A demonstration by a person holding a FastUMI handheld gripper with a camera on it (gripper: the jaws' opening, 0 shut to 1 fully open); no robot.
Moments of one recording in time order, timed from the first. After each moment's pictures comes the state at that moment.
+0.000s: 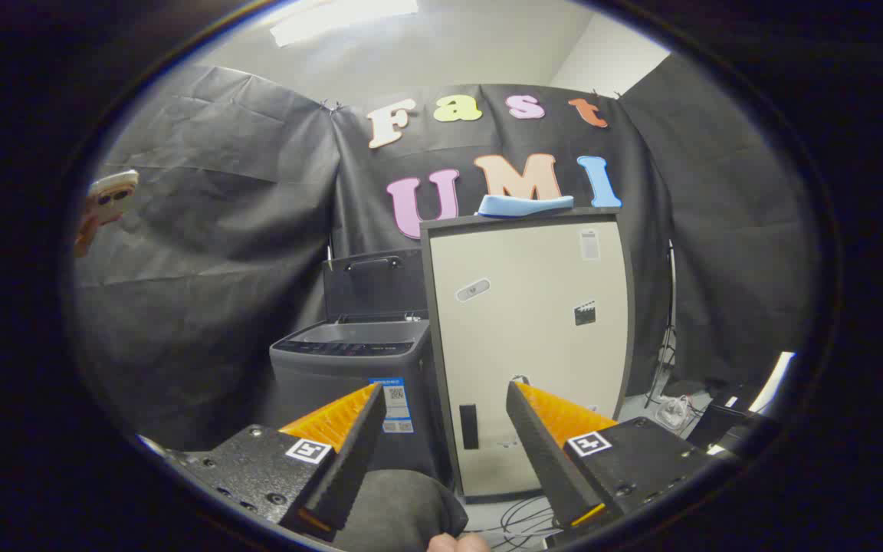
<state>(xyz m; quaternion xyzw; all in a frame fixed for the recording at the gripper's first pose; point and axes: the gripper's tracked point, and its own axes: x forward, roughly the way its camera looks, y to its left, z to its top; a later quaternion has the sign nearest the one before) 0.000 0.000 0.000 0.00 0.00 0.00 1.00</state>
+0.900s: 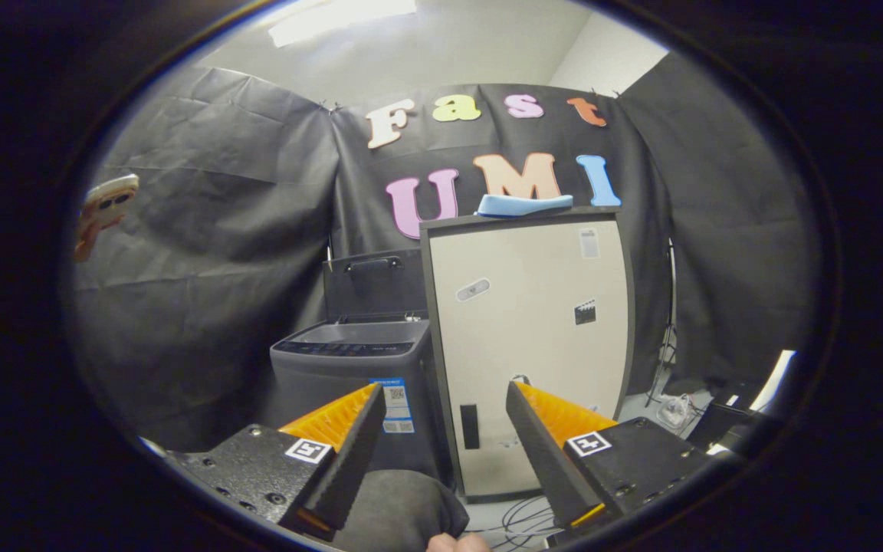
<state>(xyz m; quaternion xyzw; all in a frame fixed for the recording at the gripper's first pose) 0.000 0.003 0.002 0.01 0.00 0.00 1.00</state>
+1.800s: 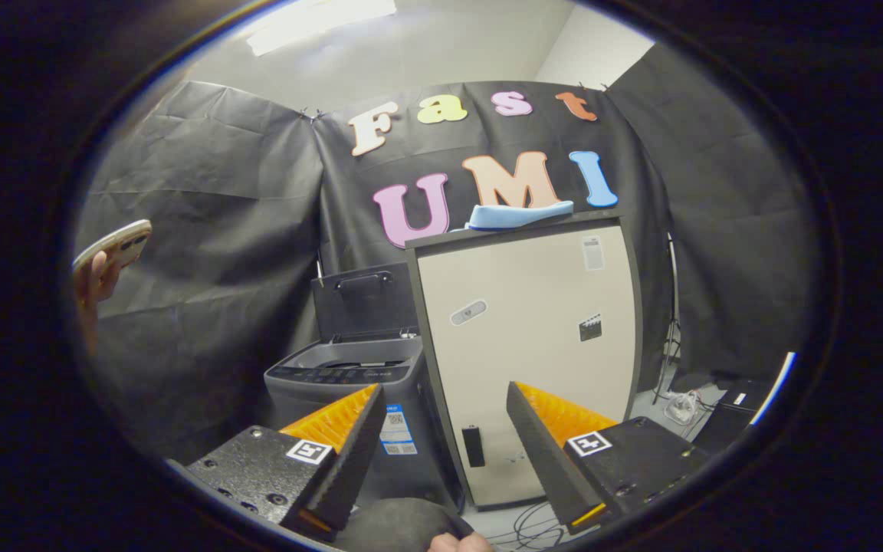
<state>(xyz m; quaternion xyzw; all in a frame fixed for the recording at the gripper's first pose) 0.047 -0.007 0.039 0.03 0.00 -0.01 1.00</state>
